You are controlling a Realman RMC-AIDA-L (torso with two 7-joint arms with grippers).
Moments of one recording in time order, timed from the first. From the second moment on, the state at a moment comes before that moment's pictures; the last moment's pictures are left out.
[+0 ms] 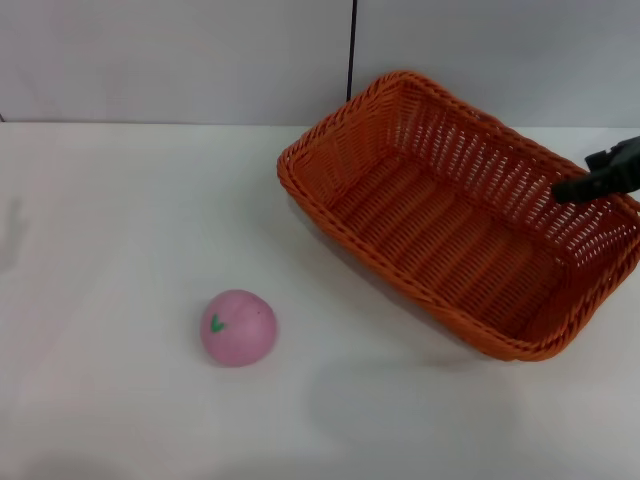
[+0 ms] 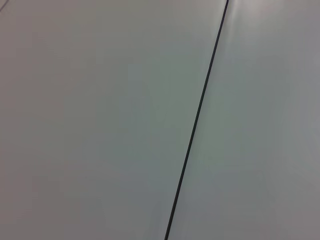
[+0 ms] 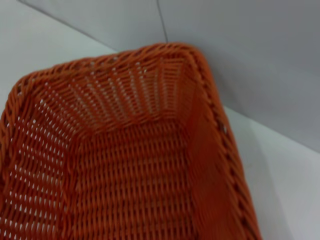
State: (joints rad) left arm -0.23 -2.07 -2.88 0.03 1.02 -1.81 2.60; right arm 0.71 1.98 -0.76 -0.97 -2.53 -1.53 2.07
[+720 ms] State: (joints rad) left arm -0.22 -2.07 -2.88 0.04 1.02 -1.81 2.60; right arm 0.67 1.99 -0.82 -0.97 -2.53 -1.46 2.05
